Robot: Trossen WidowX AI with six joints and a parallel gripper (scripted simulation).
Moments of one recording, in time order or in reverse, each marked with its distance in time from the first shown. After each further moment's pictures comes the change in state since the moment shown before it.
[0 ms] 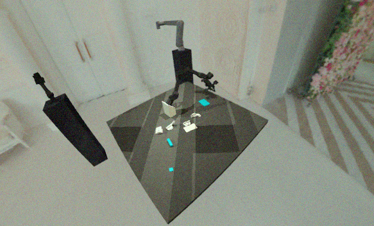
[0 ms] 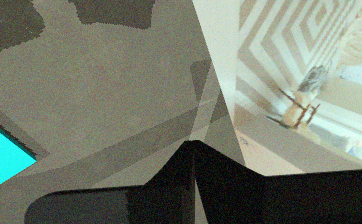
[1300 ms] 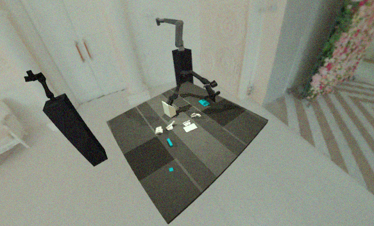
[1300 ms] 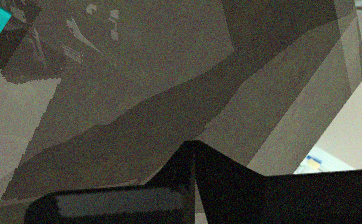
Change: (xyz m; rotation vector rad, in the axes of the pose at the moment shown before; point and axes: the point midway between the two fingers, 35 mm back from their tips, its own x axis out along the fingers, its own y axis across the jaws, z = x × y) arm 0.042 0.072 -0.126 0.386 0.271 0.210
